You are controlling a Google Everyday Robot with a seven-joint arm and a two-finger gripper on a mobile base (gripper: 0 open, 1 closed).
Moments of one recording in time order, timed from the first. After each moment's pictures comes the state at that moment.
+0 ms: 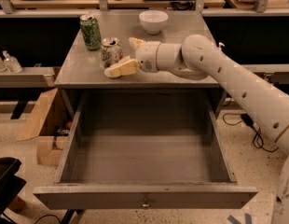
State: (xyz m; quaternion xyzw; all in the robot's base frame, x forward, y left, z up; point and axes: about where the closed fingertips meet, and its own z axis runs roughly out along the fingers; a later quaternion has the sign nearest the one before) arm 0.720 0.068 0.874 -0.45 0.62 0.32 0.55
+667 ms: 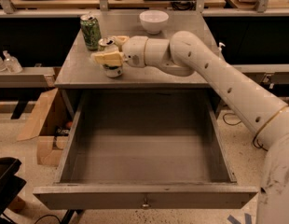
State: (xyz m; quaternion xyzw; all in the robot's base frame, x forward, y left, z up) arm 0.718 0.114 0.897 -0.46 0.58 0.37 0.56
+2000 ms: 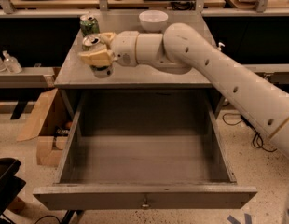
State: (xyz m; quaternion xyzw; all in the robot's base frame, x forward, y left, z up) arm 0.666 0.143 0.935 -0.49 0.55 0.37 0.57
